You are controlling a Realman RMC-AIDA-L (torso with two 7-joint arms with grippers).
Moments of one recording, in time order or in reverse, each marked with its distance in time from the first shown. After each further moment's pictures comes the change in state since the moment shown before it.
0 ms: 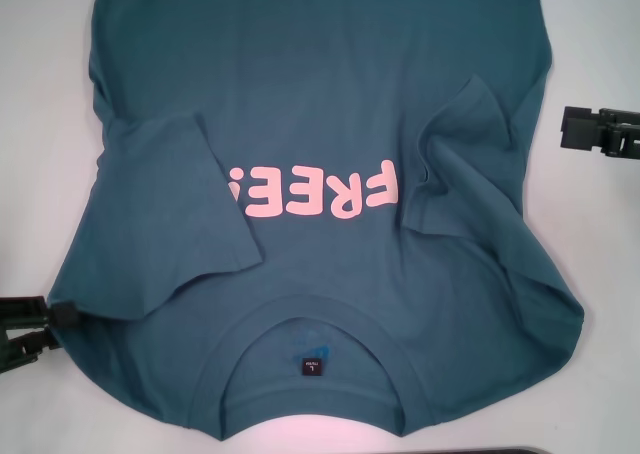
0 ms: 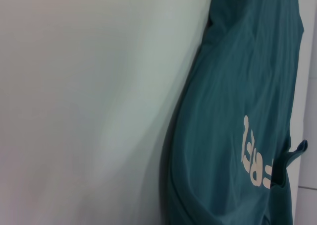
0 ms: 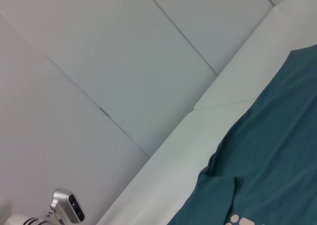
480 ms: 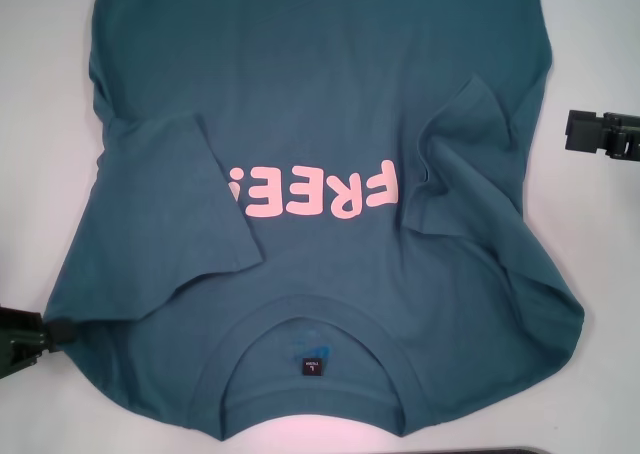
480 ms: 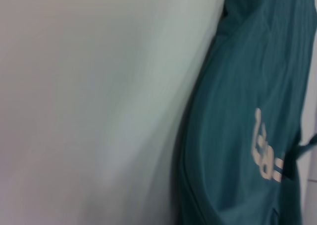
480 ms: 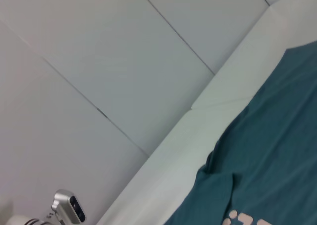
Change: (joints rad) left arm -0.012 -0.001 0.000 -0.001 0.039 0.000 -0.009; right arm -0.006 -0.006 0.006 0.014 -0.006 0.000 0.004
